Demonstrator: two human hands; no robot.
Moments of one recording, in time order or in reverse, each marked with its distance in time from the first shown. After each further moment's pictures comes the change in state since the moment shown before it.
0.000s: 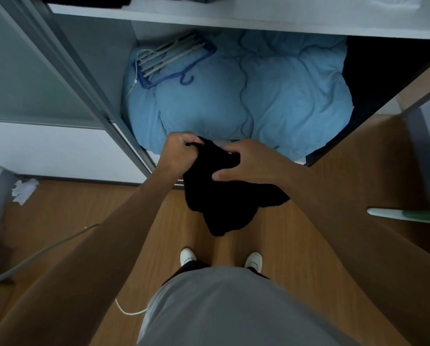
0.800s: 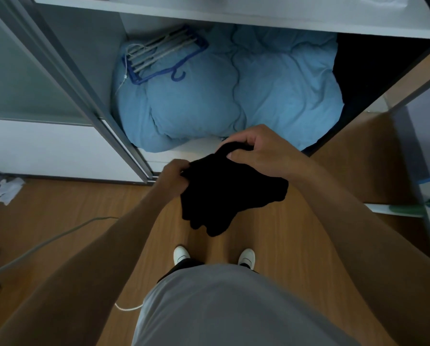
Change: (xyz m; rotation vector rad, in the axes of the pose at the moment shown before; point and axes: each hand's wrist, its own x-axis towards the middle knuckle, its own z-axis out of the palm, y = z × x) left_hand -0.030 -0.061 0.016 0.303 -0.223 0.033; right_hand -0.021 -0.003 -0.027 0.296 0.052 -0.060
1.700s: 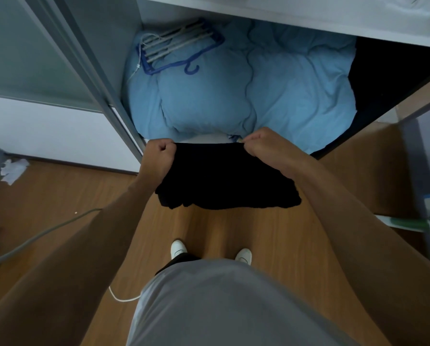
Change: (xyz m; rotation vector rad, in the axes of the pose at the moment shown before) left_hand -0.003 -0.009 -0.039 -0.288 0.307 -0.117; right_hand 0.021 0.012 0.011 -0.006 0.019 0.340
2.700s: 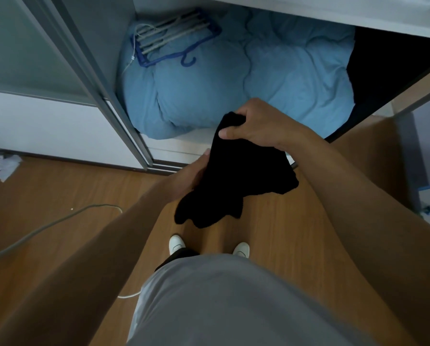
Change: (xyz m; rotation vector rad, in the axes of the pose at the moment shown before) left_hand -0.045 0.028 0.030 -0.336 -0.720 -0.336; right_hand 0.022 -0.025 -0.011 -0.196 -0.045 -0.210
